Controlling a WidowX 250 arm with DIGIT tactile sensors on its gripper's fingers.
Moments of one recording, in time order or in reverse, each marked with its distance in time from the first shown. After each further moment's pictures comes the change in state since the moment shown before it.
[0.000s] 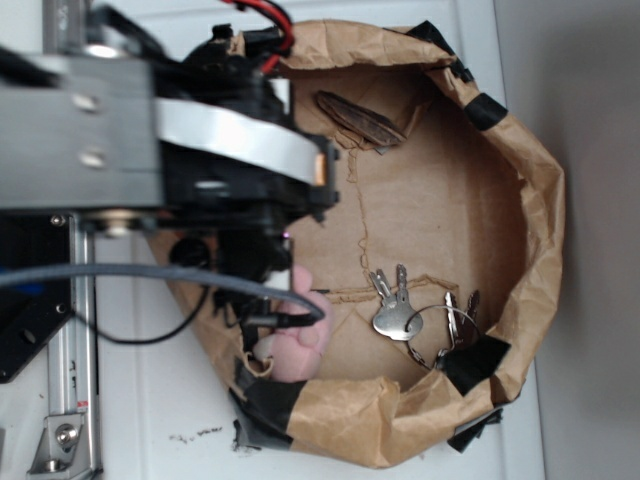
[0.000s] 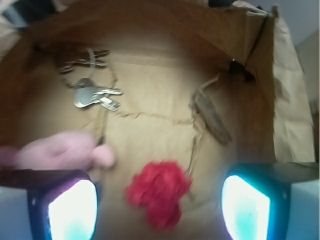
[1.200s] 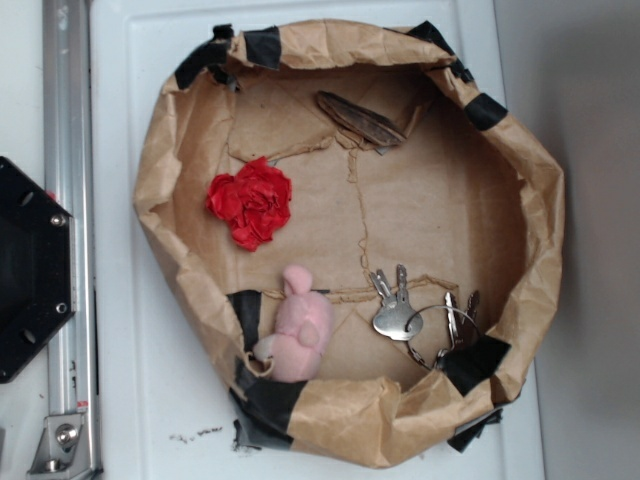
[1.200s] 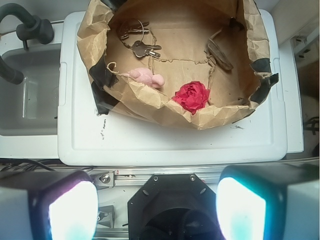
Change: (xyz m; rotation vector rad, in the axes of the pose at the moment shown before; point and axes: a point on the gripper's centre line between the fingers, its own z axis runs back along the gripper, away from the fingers) arm -0.080 -0.035 0.145 -0.165 0.100 0.086
